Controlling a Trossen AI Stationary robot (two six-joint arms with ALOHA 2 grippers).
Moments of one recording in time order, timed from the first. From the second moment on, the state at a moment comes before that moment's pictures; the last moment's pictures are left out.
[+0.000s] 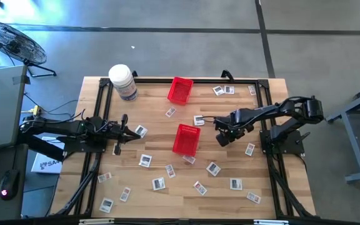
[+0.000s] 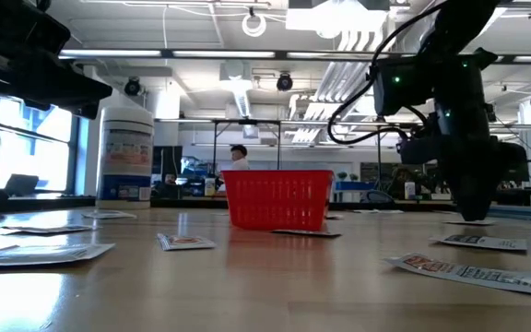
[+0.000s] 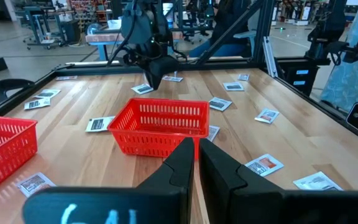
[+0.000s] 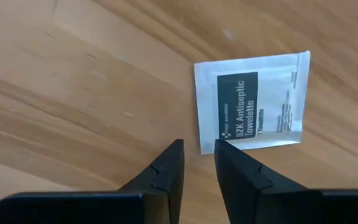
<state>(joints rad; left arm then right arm) -0.09 0.17 0.02 0.05 0.01 0.02 -0.14 1.51 0.74 -0.84 -0.03 0.96</state>
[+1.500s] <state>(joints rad) -0.09 0.17 0.02 0.05 0.01 0.02 -0.17 1.63 0.75 -0.82 -0.02 1.02</state>
